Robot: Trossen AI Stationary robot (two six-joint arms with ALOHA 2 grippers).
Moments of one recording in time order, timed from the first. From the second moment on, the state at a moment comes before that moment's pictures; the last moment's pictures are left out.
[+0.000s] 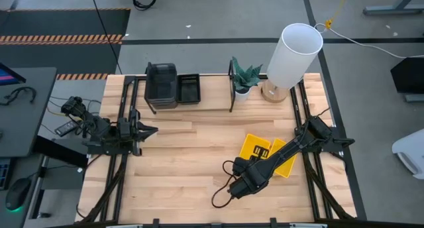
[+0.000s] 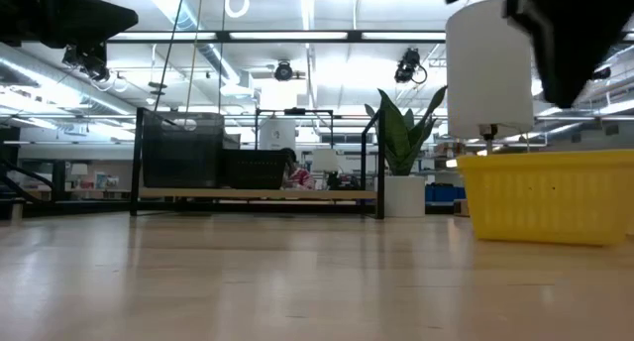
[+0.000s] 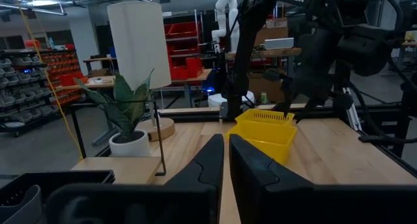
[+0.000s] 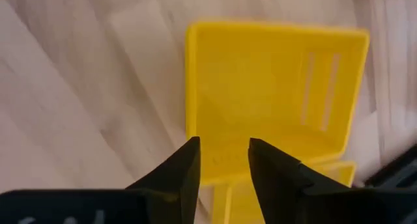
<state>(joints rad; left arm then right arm) -0.62 0.05 0.14 0.03 -0.77 0.14 0.57 2.03 1.71 -1.49 0.23 1.02</state>
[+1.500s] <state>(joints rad) -0.62 0.05 0.14 0.03 -0.77 0.14 0.62 1.70 1.11 -1.10 0.01 1.22</state>
